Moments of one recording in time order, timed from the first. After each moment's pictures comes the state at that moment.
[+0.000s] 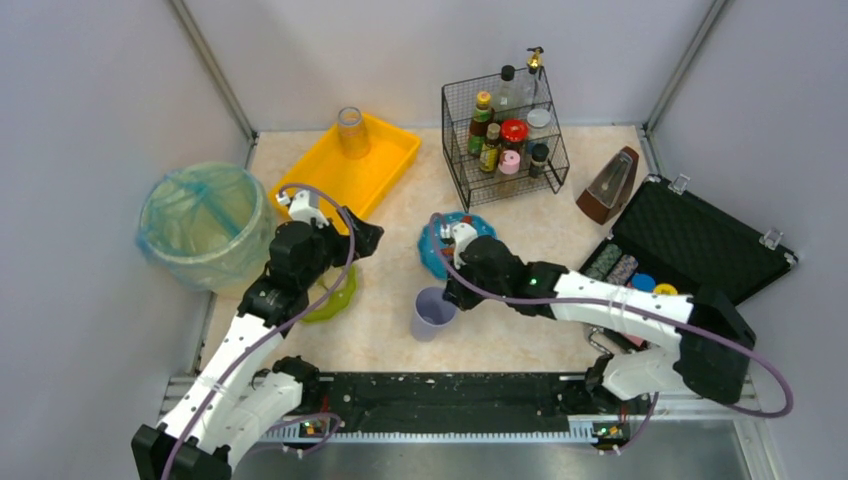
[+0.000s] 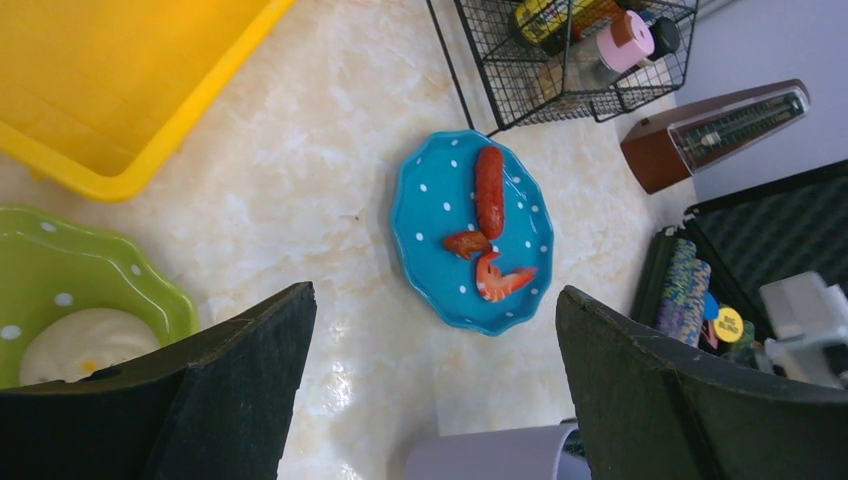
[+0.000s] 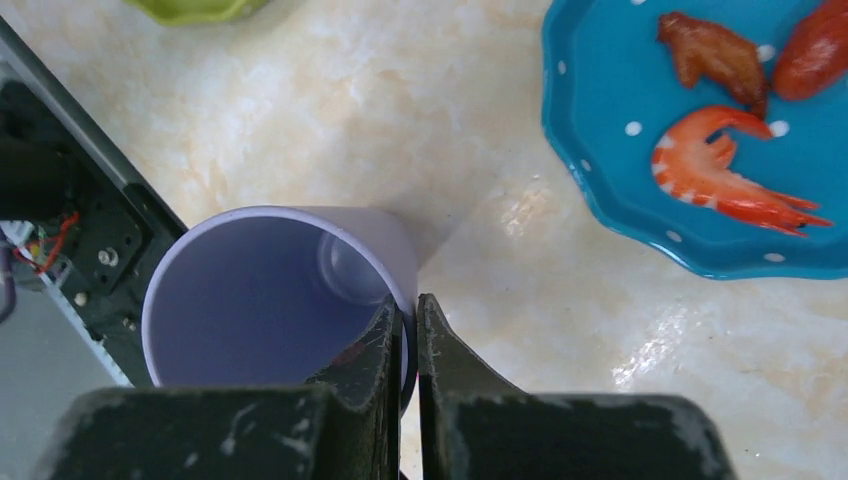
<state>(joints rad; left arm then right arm) -0.35 0.79 0.68 -0.22 0.03 -0.64 1.01 1.34 0.88 -0.27 0.01 0.38</state>
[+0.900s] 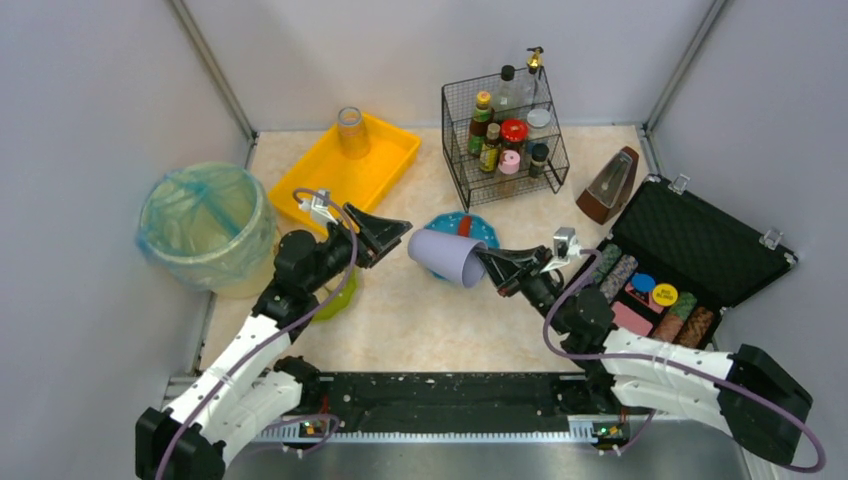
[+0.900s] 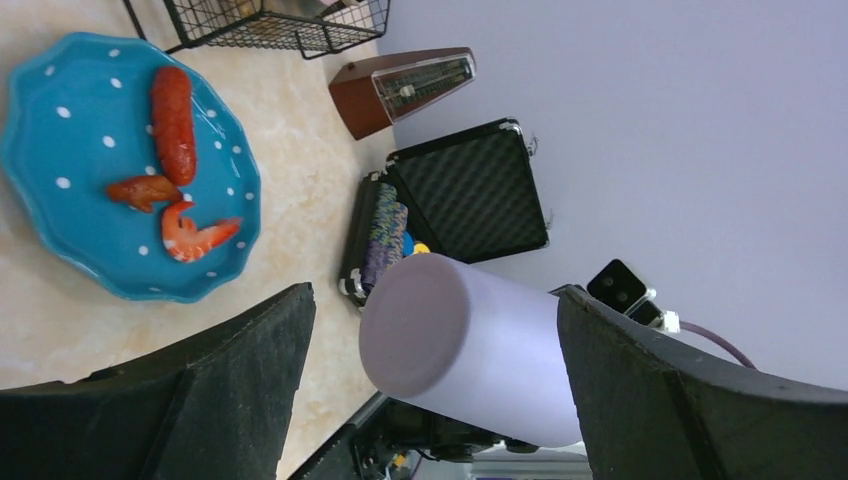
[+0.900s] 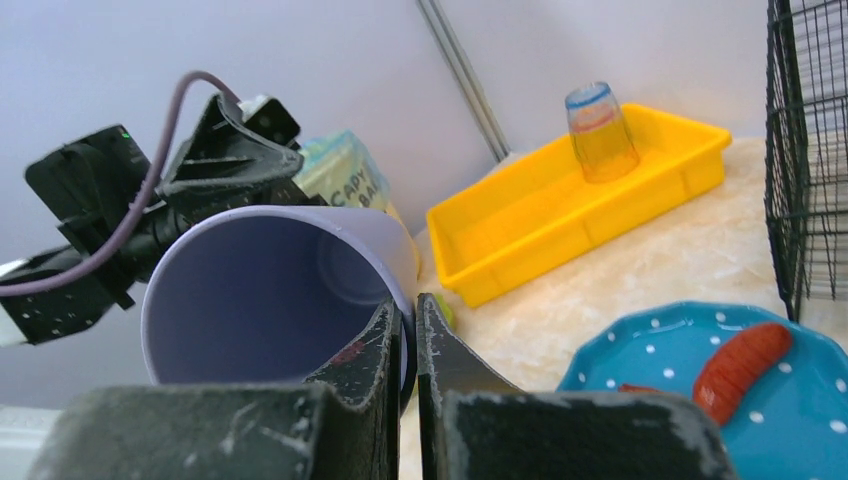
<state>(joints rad) -0.41 0.79 0.55 0.19 0.36 -1.16 0.89 0.87 0.20 1.02 0.13 0.48</state>
